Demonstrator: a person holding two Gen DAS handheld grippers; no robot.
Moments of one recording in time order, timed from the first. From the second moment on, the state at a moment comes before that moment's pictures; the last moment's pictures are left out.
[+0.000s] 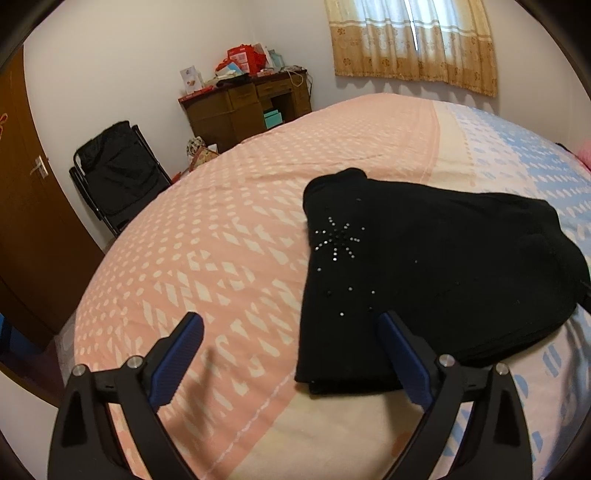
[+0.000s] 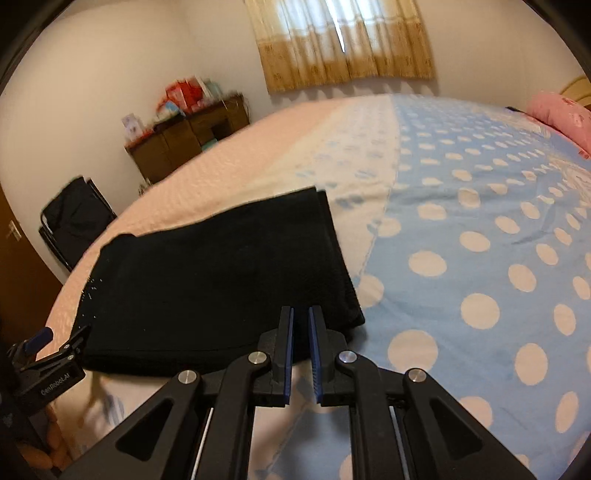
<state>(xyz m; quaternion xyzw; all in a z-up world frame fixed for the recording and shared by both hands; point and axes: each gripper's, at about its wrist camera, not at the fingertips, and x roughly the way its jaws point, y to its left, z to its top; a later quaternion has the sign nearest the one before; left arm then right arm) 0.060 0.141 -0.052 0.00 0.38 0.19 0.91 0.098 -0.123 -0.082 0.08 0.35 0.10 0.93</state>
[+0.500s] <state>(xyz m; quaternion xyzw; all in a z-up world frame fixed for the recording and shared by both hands) 0.008 0.126 -0.031 0.00 0.36 0.15 0.92 -0.001 -0.109 -0.052 0.12 0.33 0.13 0.93</state>
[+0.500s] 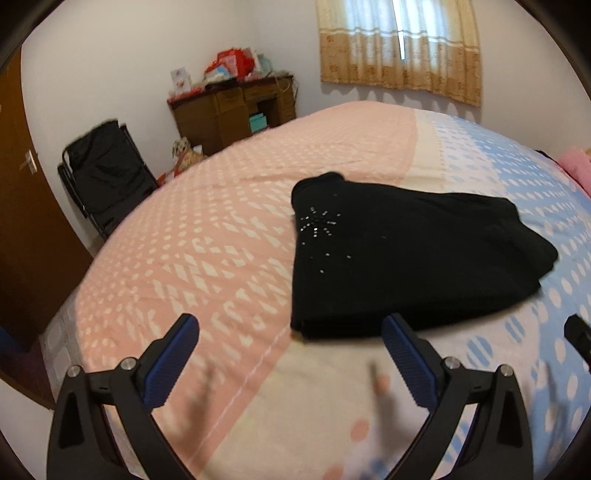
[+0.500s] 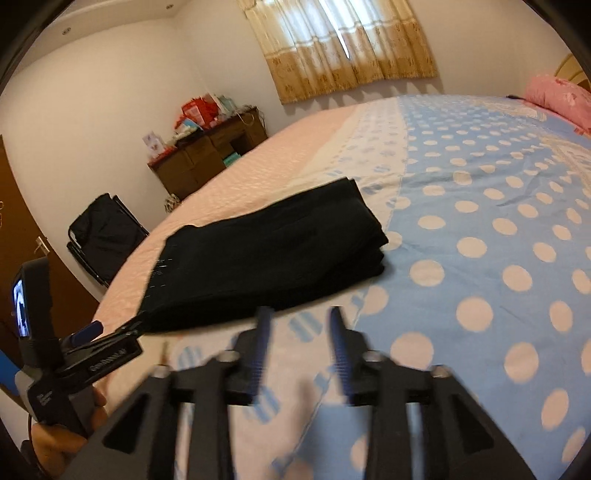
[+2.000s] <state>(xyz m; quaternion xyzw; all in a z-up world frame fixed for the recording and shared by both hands) -0.081 0.096 0.041 0.03 0.25 0.16 0.95 -0.125 -0.107 0.026 0.11 0.16 0.08 0.98</state>
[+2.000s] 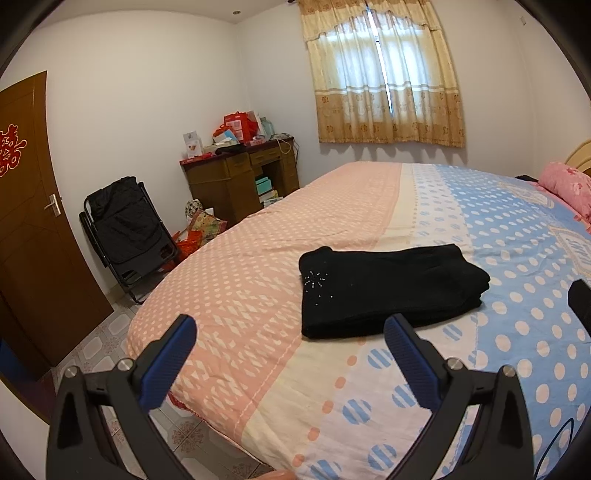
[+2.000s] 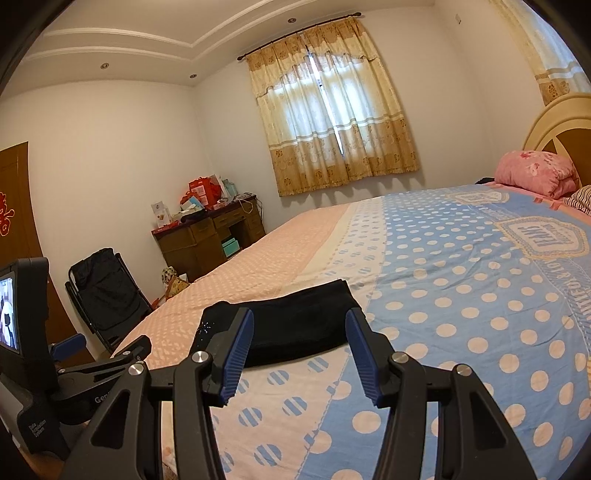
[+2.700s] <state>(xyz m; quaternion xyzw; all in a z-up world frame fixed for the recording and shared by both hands) -0.080 0.097 0.042 0.03 0.26 0.15 0.95 -0.127 -0.111 0.027 0.11 0.16 0.08 0.98</state>
